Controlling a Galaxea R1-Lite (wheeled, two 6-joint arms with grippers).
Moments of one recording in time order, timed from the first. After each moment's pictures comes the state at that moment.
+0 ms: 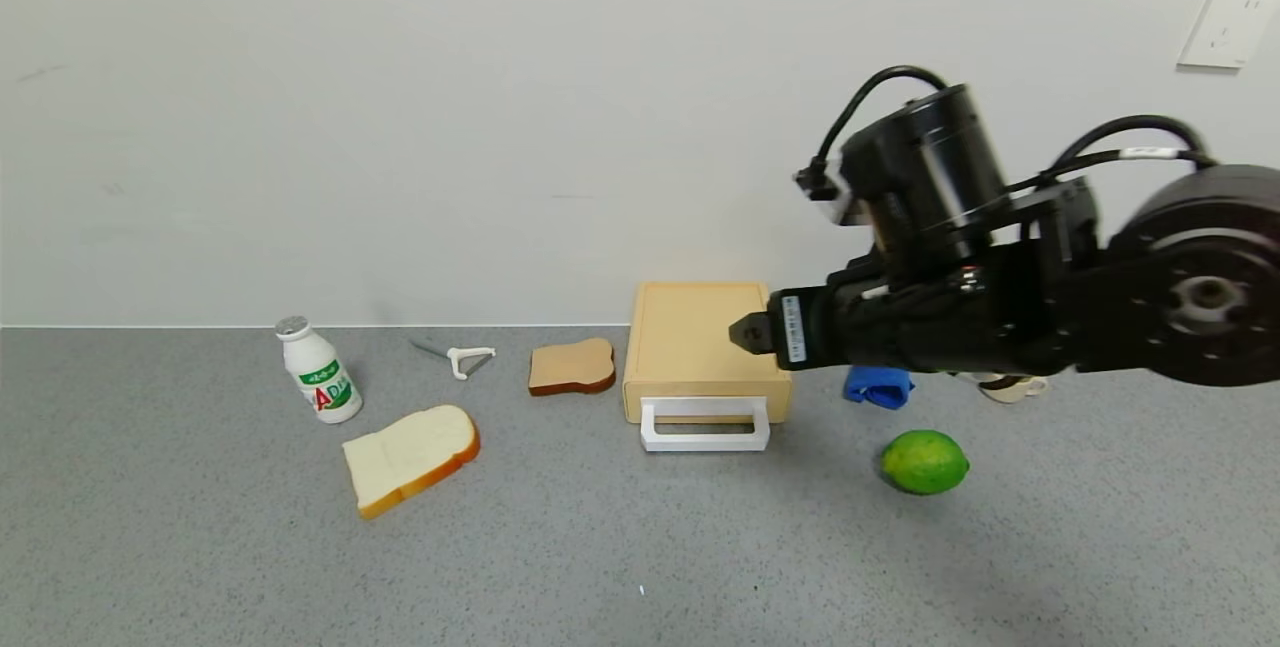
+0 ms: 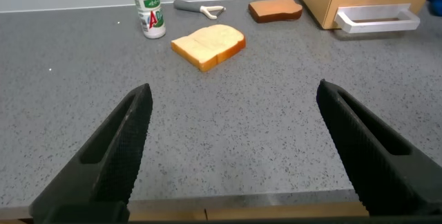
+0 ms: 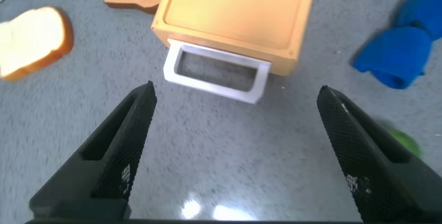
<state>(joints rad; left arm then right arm) 0.00 0.00 0.00 0.00 -0.01 0.01 0.69 1.86 -1.52 0.28 -0.27 0.33</state>
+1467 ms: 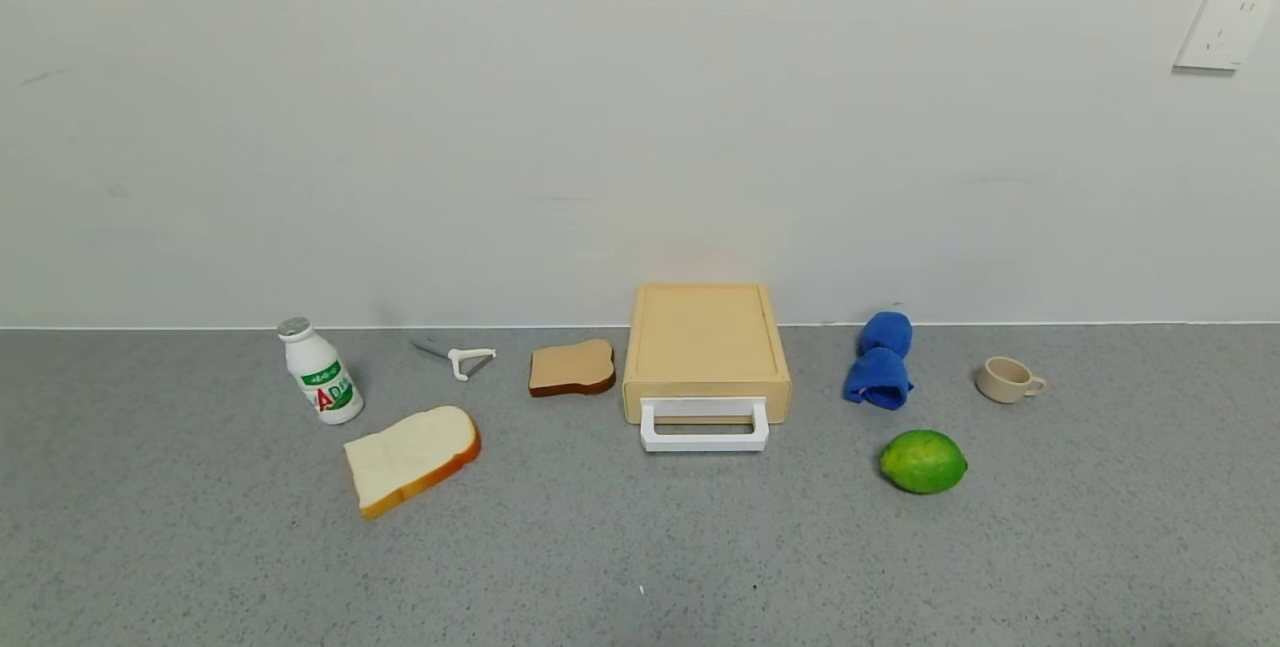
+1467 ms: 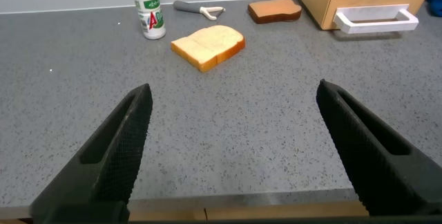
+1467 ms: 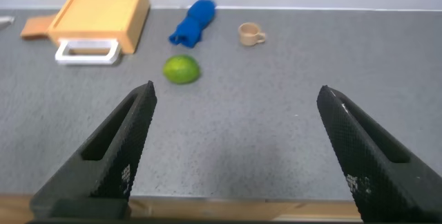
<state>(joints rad) 0.00 0.00 0.00 0.00 -0.01 0.01 0.24 0.51 -0.89 0.58 -0.24 0.09</state>
